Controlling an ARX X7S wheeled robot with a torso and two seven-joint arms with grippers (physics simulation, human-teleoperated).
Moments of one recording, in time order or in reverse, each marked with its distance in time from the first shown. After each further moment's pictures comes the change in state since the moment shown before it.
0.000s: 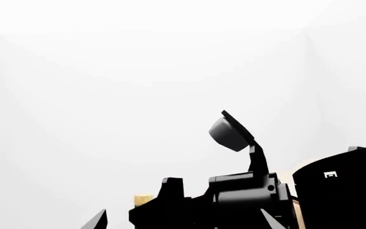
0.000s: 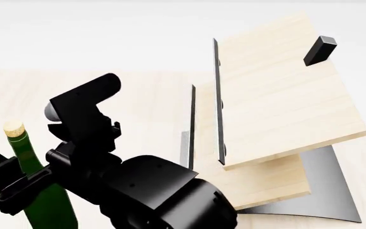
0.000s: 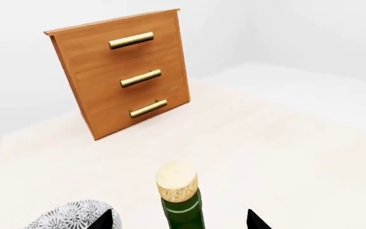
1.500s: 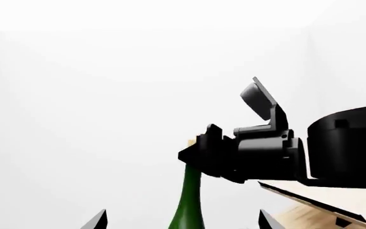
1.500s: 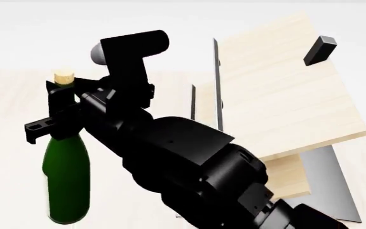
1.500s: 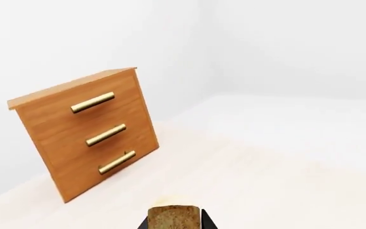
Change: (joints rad) left arm -0.010 -0.018 0.011 -0.015 -0.010 0.008 -0.023; right arm 0.256 0.186 -0.351 0.138 0.502 -0.416 0.199
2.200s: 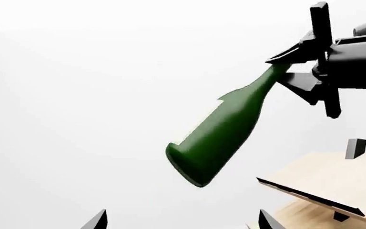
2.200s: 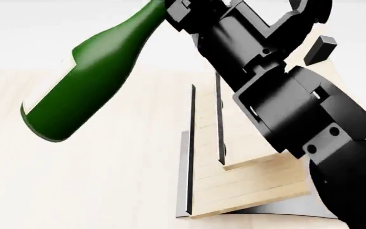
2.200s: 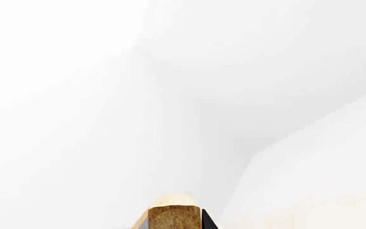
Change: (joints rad) left arm -0.018 0.003 0.018 -0.007 0.009 -0.024 -0.002; right arm -0.058 0.284 0.437 -0.223 0.581 -0.057 0.195
